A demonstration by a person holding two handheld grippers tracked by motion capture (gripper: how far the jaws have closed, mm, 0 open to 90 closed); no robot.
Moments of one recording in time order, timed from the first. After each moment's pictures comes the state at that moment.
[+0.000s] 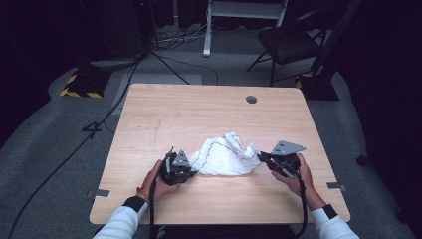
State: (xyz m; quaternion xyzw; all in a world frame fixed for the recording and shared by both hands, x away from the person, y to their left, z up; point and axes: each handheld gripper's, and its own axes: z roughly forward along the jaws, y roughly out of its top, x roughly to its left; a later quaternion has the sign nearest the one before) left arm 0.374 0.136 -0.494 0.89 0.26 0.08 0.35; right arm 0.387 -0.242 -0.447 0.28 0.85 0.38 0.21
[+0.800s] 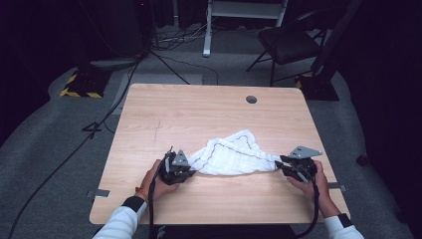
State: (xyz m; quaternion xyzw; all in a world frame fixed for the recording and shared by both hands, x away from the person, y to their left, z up) left arm 0.374 0.138 -0.493 0.90 0.26 0.09 0.34; right arm 0.382 -0.294 -0.468 0.36 0.84 0.33 0.23
